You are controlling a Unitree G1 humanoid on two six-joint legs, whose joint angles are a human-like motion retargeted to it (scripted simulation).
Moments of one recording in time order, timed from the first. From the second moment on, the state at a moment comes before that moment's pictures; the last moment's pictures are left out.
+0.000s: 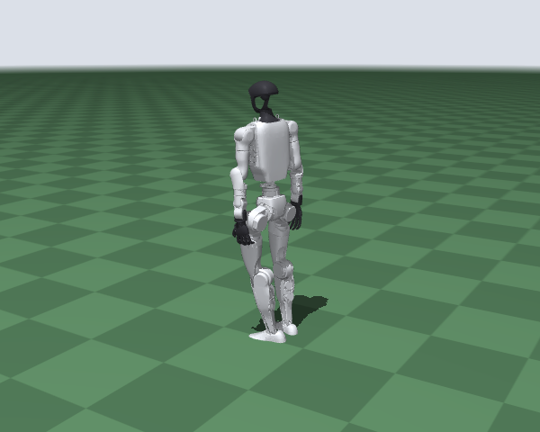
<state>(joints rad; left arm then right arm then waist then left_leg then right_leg) -0.03 0.16 0.40 1.65 0.05 0.00 -0.18 0.07 -0.12 0.06 1.38 -0.16 -0.09 0.10 -0.16 -0.03 0.00 -0.04 -0.07 0.30 0.10 -0.06 0.08 -0.08 -0.05 -0.22 0.15 -0.10 0.07</state>
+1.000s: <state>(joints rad) -0.03 0.16 0.41 1.44 0.00 -0.01 -0.19 0.07 -0.19 -0.03 1.57 -0.06 -0.02 0.09 -0.33 -0.07 -0.07 0.13 0.14 1.09 0.35 0.01 0.05 -0.14 -0.20 -0.53 0.16 -0.09 0.00</state>
